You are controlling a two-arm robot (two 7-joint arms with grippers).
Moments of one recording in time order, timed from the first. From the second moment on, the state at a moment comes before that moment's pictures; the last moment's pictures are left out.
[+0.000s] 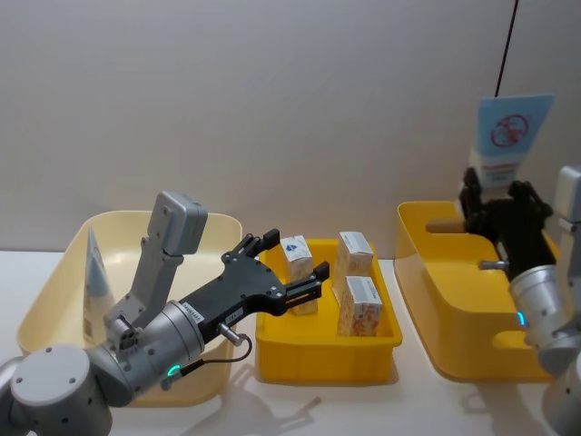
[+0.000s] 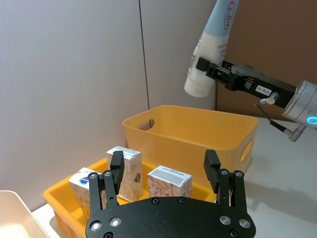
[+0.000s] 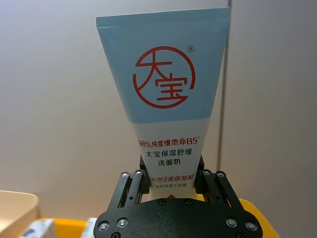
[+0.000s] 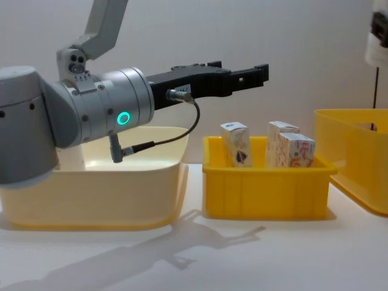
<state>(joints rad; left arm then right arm) -0.55 0.22 0.48 -1.33 -0.45 -0.01 -0.49 0.44 0.19 -0.12 -1.37 0.17 -0.12 0.00</state>
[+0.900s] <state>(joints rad) -0.55 0.22 0.48 -1.33 -0.45 -0.01 -0.49 0.35 0.21 -0.08 -1.44 0.08 0.14 -0.10</state>
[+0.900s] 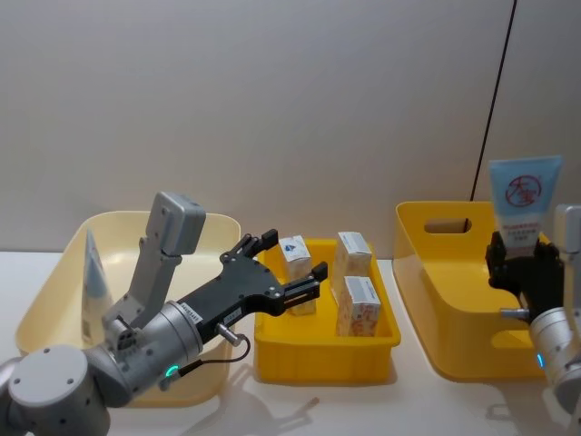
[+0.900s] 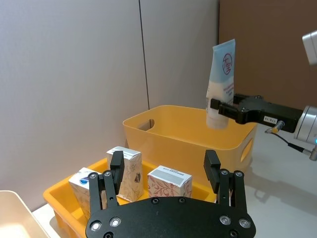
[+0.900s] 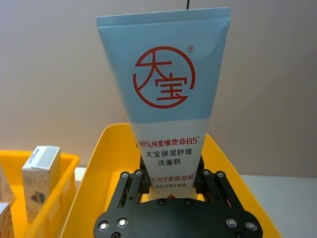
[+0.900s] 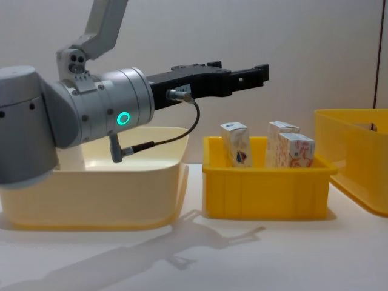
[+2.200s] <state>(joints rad) -0.55 0.22 0.48 -1.33 -0.45 -0.01 -0.49 0.34 0.18 -0.08 -1.44 0.05 0.20 -0.13</state>
